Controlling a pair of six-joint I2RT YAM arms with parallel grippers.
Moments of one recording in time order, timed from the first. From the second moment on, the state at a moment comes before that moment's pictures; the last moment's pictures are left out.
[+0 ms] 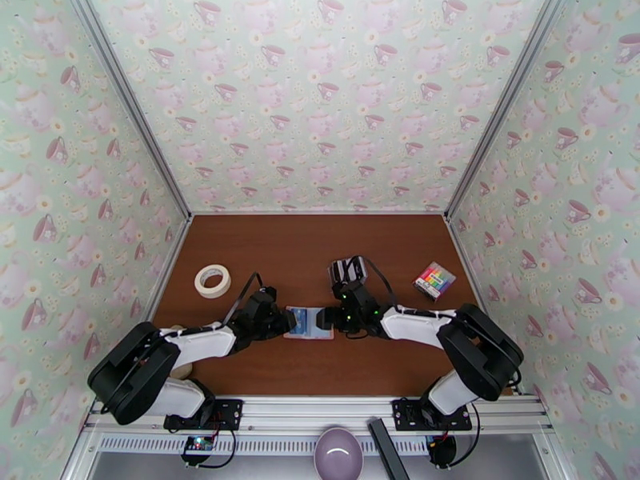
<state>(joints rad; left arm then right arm) -0.61 1.44 0.44 0.17 0.21 -0.91 0.72 1.59 0.68 0.00 -0.30 0.69</state>
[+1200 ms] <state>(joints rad) -0.63 1.34 0.39 0.13 0.19 -0.94 0.82 1.55 0.83 -0.08 -0.29 0.70</state>
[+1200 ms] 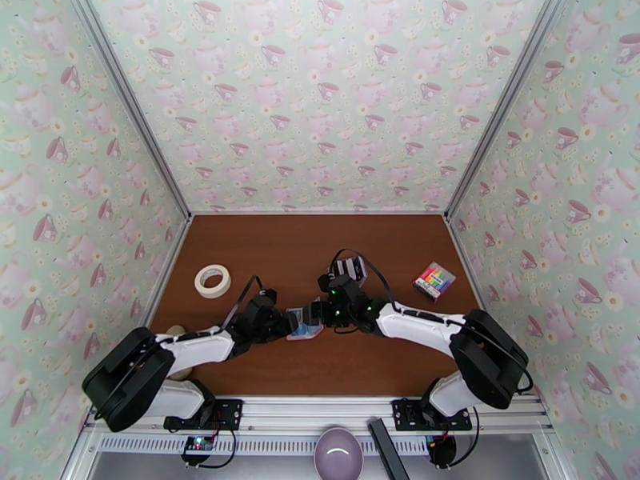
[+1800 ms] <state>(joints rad) -0.52 1.15 0.31 -0.07 0.17 -0.90 0.88 1.63 0.93 -0.05 -0.31 0.74</state>
